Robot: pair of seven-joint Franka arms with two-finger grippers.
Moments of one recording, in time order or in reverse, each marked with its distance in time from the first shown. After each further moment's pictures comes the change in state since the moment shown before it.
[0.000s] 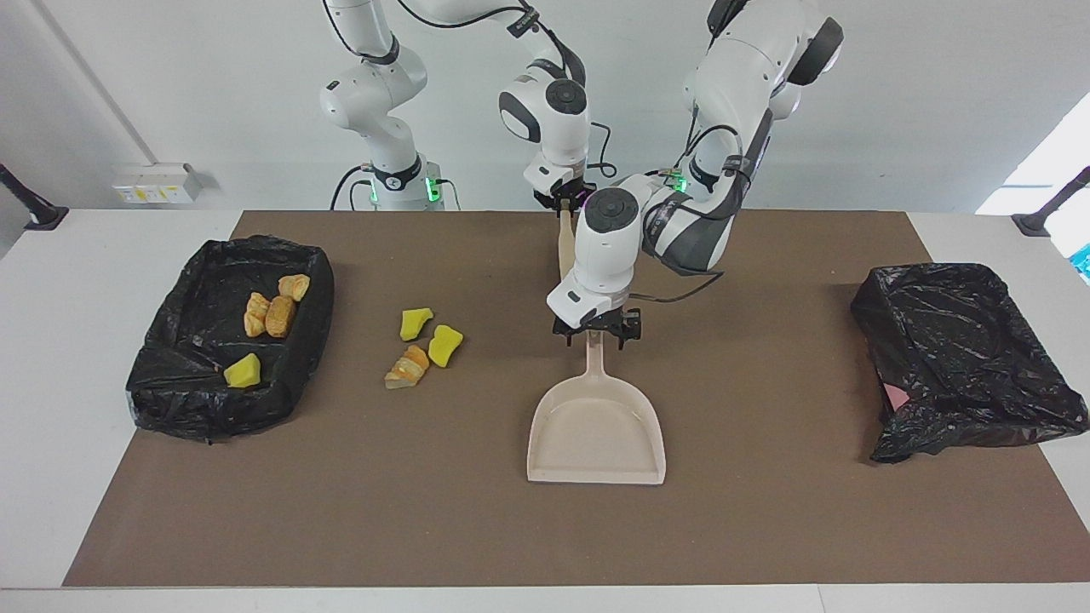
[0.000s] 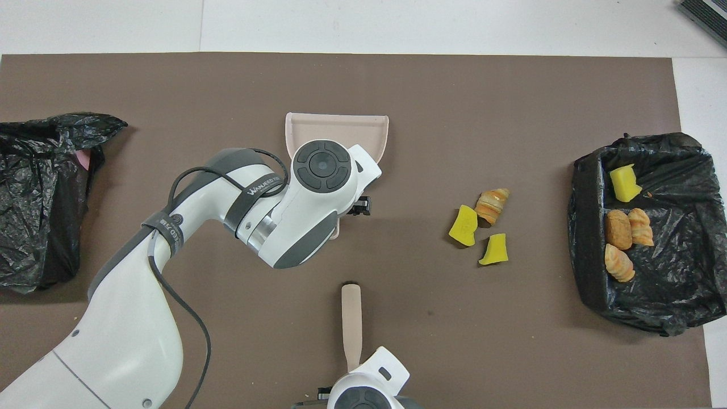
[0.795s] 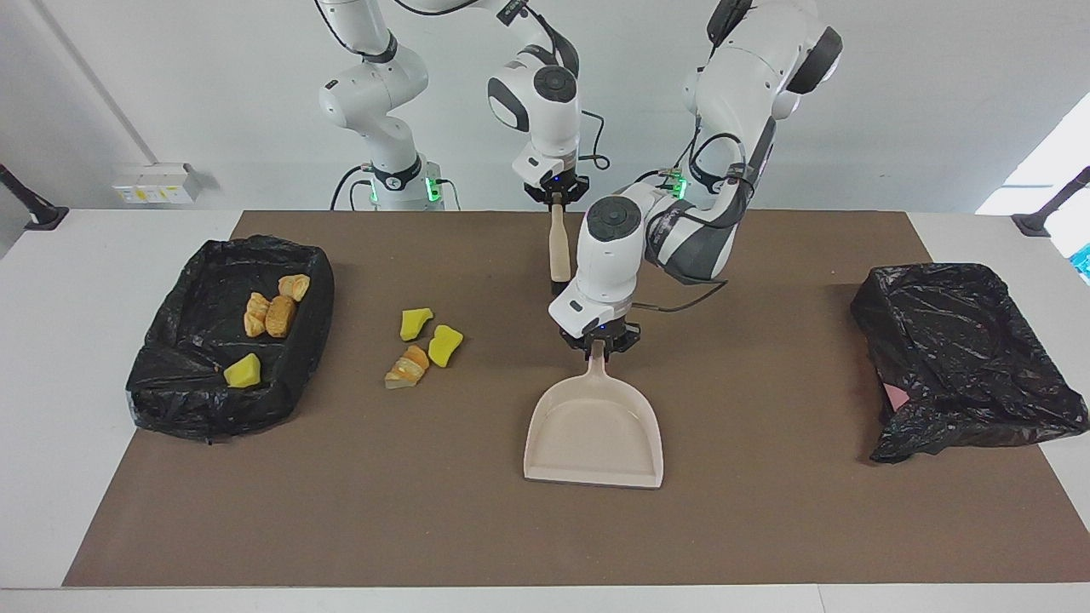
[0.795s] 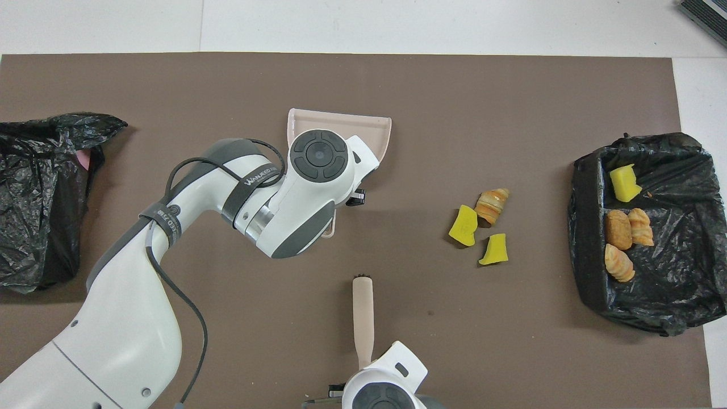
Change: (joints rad) left arm 0.006 0.011 0.003 0.036 0.009 -0.017 0.067; right arm -0.060 -0.108 -0.001 0.007 -0.010 -0.126 -0.034
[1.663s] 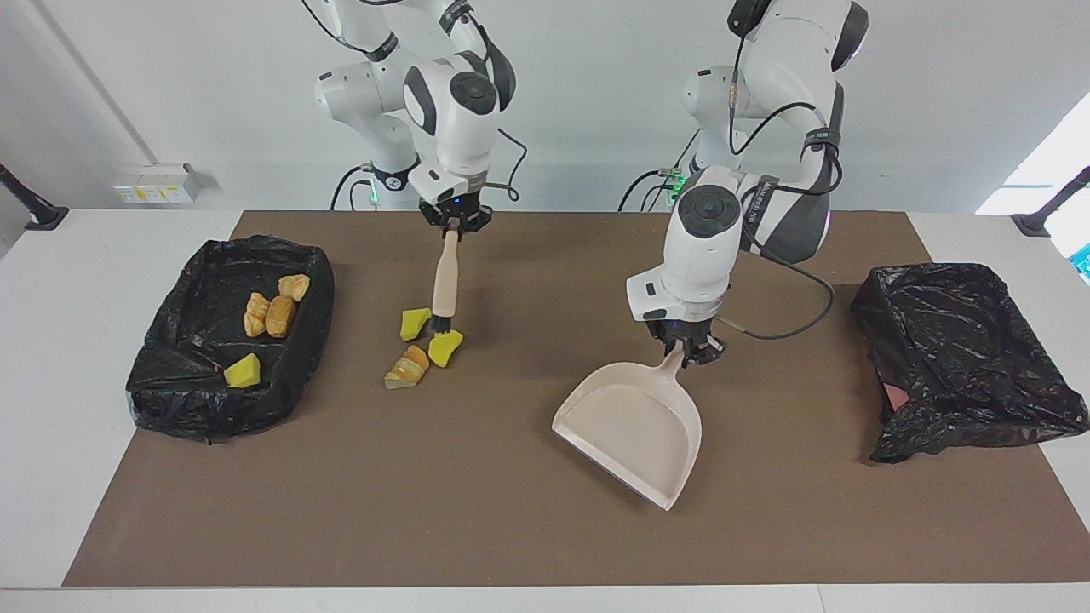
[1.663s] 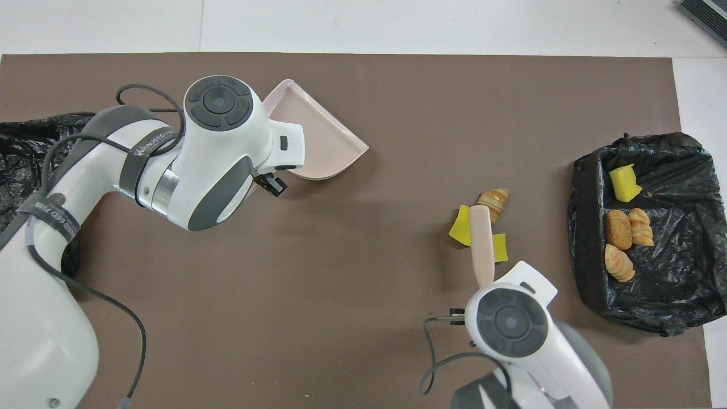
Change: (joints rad) left arm 0.148 -0.105 0.044 0.014 -0.004 -0.154 0.830; right arm -0.469 -0.097 -0.009 -0.001 -0.406 -0.219 -0.284
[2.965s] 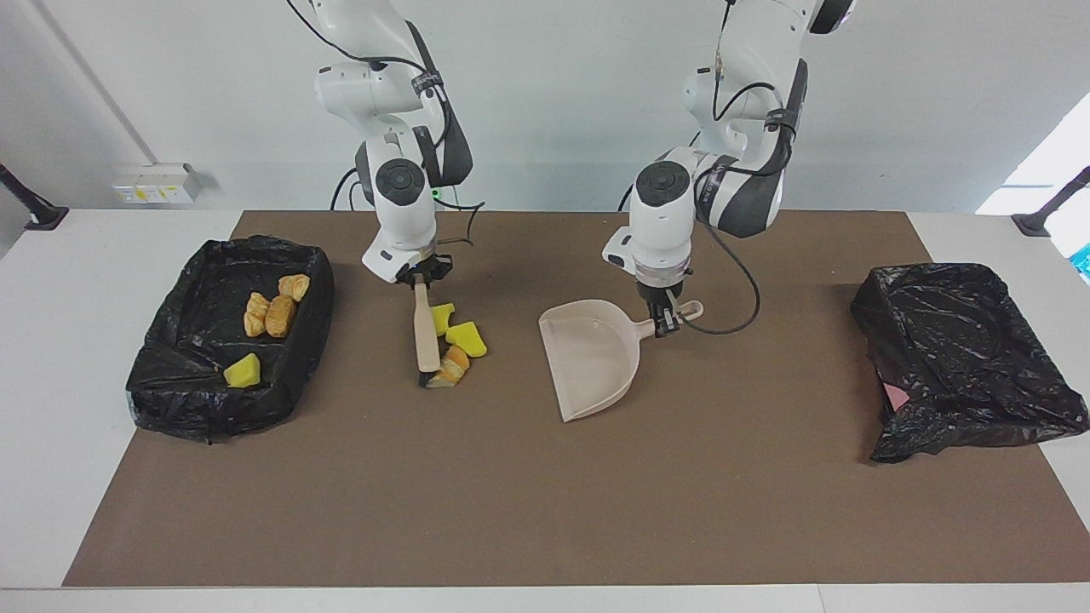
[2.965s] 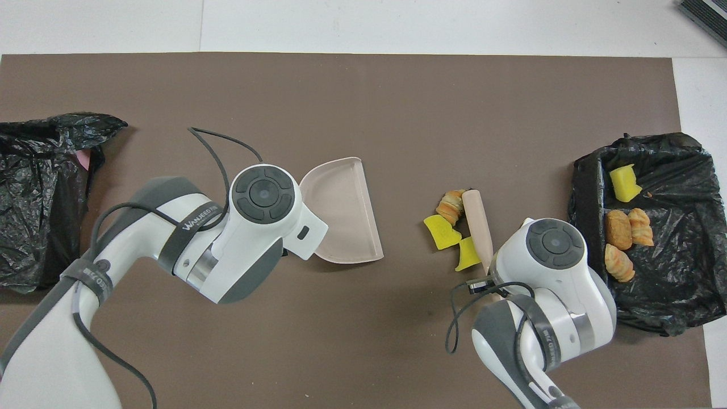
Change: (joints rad) left arm -0.105 -0.187 0.020 -0.356 -0.024 0.177 0.432; right arm -0.144 0.223 0.010 0.028 0.167 0.186 -0.362
